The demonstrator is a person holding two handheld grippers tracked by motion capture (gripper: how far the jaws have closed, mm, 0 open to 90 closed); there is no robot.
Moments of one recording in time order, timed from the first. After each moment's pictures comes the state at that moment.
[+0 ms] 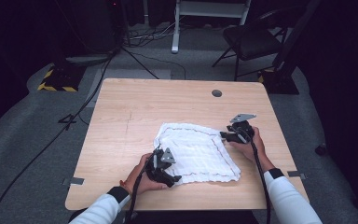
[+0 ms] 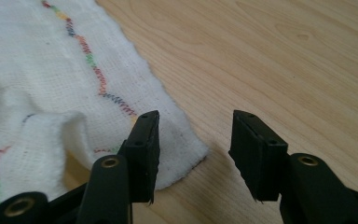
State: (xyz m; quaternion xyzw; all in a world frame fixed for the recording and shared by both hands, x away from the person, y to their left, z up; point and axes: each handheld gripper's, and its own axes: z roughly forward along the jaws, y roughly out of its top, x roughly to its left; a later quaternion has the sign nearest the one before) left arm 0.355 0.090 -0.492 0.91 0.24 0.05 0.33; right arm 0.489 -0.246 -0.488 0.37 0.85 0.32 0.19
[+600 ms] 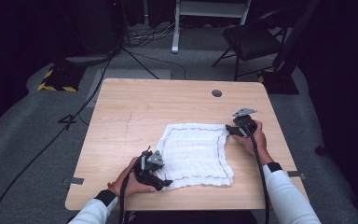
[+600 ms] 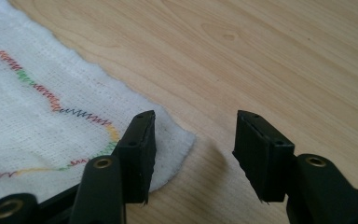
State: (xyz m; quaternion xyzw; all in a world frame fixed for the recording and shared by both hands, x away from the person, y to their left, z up) left arm 0.347 0.120 -0.488 0.91 0.23 0.01 0.34; right arm 0.514 -0.258 -0.489 0.40 0.83 0.28 0.26
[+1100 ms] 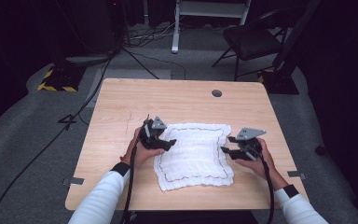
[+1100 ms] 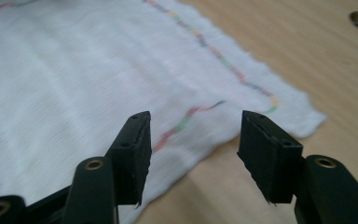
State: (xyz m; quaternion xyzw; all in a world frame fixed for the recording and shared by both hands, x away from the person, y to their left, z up) left arm 0.451 0.111 -0.467 0.85 0.33 0.14 0.37; right arm 0.406 -0.248 -0.464 0.28 0.87 0.37 0.17
